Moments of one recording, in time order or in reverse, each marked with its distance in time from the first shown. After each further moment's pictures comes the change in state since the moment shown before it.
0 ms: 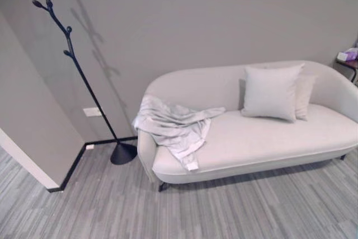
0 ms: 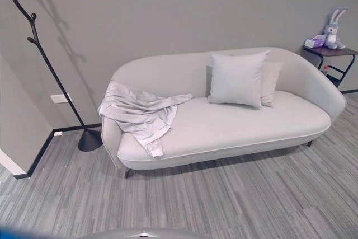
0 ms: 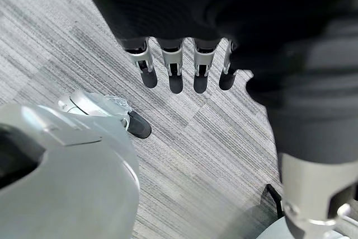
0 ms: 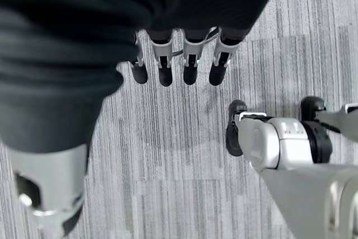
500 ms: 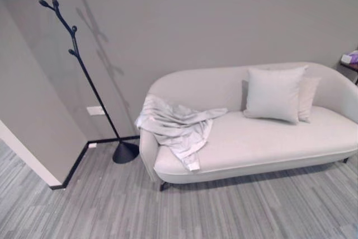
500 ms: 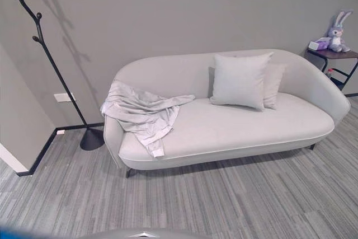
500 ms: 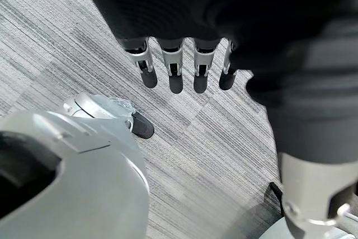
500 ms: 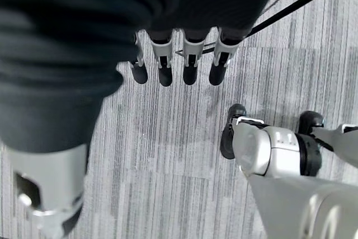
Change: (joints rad) left arm 0.005 0.000 -0.022 0.003 0.011 -0.002 -0.015; right arm 0.013 0.001 0.047 0.004 -0.067 0.002 0.036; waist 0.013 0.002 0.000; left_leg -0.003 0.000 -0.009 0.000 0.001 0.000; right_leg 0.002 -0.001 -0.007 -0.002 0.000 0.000
